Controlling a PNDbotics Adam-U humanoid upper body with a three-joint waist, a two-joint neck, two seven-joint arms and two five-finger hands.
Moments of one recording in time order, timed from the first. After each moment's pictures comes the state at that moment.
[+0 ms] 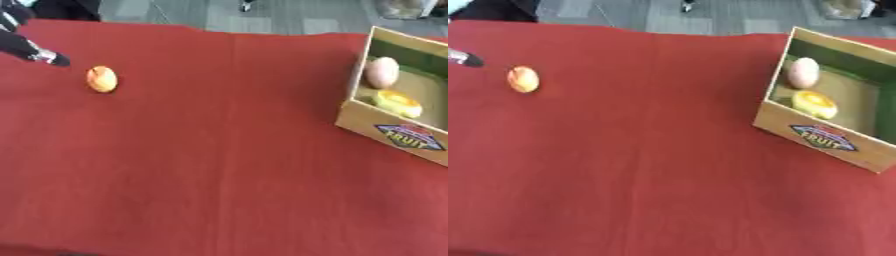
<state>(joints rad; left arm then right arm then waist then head) -0.84 0.81 -0.08 -1.14 -0.58 0.39 -0.50 -0.87 -0.51 -0.10 -1.36 -0.01 -0.01 0.17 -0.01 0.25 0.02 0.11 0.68</state>
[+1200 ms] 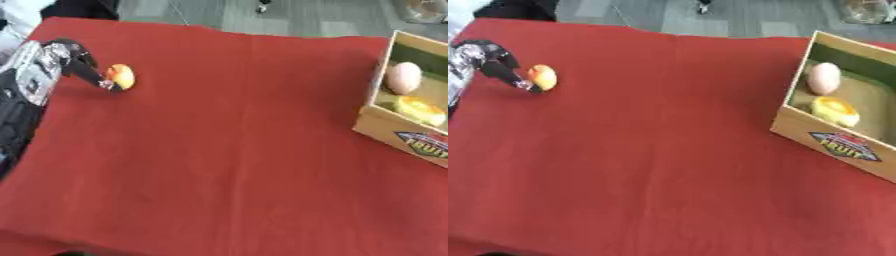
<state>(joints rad) -0.97 0.62 -0.05 -0.79 -0.76 0.41 -0.52 -0.88 -0.48 -0.09 -1.36 0.02 -0.01 0.18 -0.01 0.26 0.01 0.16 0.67</state>
